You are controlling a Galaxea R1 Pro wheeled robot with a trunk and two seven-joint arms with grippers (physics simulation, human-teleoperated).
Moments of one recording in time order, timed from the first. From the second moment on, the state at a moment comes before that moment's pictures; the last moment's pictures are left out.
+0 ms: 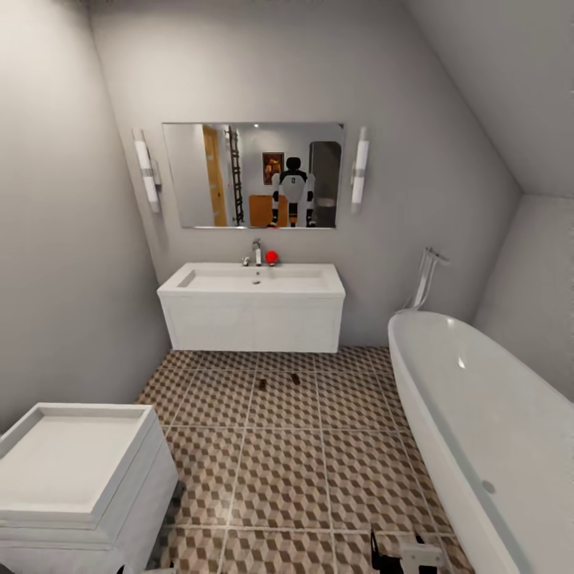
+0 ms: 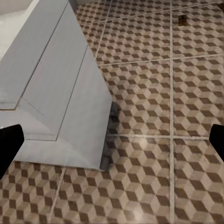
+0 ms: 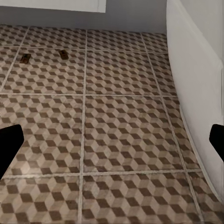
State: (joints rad) left arm -0.35 0.01 -0.50 0.07 0.33 -0.78 0.36; right arm -0.37 0.03 0.29 -0.02 -0.19 -0.83 -0.21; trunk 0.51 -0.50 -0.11
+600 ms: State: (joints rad) left arm -0.35 0.00 -0.50 0.07 0.33 -0.78 0.36; right arm -0.37 0.03 0.29 -0.02 -0.19 -0.83 -0.21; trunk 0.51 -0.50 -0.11
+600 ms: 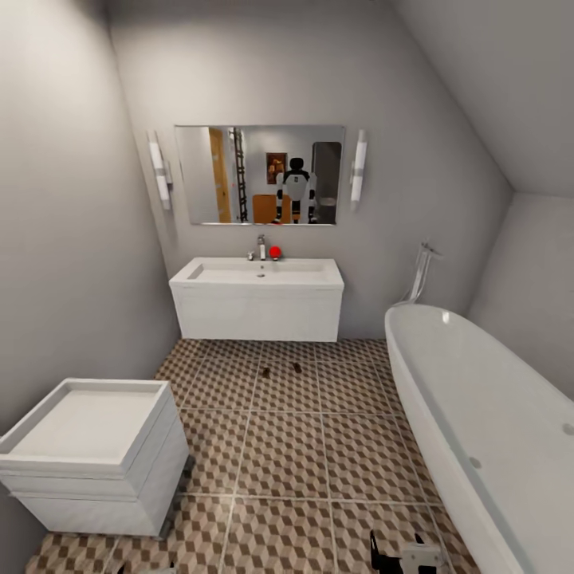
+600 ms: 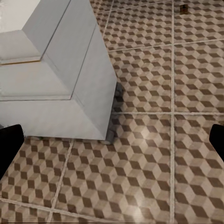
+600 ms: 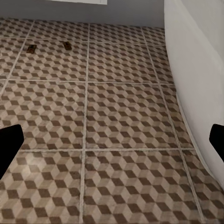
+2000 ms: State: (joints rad) left arm -0.35 0.00 -0.50 0.07 0.33 -0.78 0.36; right arm -0.37 0.03 0.29 -0.02 -0.19 -0.83 -0.21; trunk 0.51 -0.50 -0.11
